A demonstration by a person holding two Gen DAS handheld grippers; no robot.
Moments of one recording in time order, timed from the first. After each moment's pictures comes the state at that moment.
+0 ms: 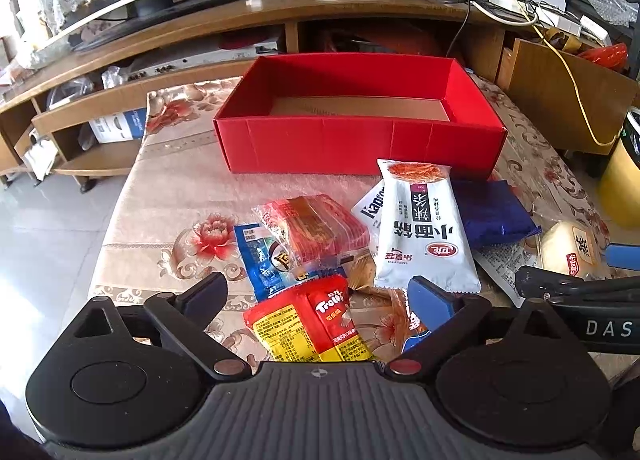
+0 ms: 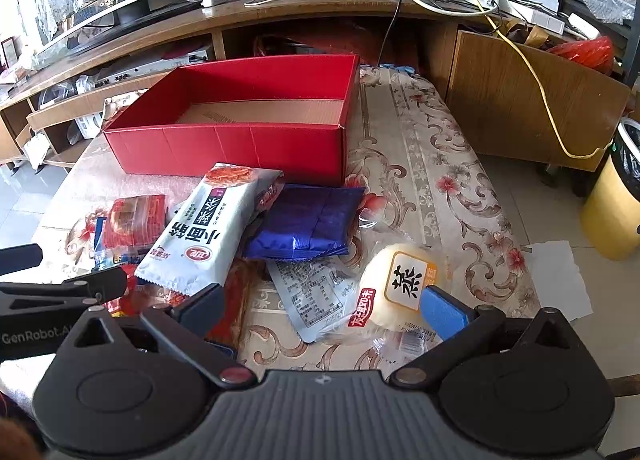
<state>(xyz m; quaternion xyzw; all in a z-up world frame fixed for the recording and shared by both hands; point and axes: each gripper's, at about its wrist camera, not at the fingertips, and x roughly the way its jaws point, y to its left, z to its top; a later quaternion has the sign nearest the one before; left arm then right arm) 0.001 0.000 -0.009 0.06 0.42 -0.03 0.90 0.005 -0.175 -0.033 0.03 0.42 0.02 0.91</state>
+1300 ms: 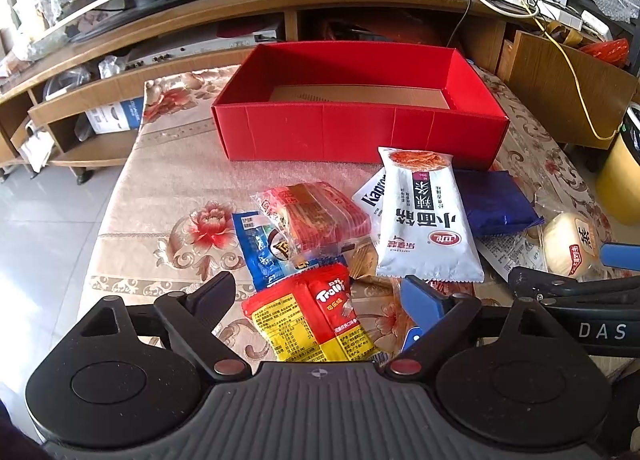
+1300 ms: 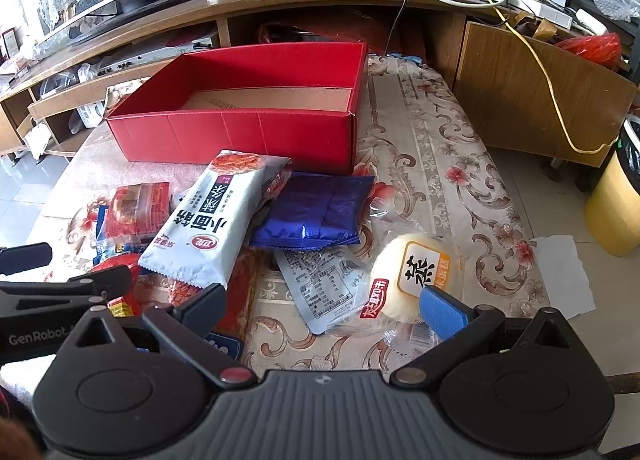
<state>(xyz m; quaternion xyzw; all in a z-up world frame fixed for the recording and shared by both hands) 0.002 0.004 -0.014 0.05 0.44 -0.03 0.90 0.007 -0.168 -0.037 0.02 0.44 0.03 0.90</state>
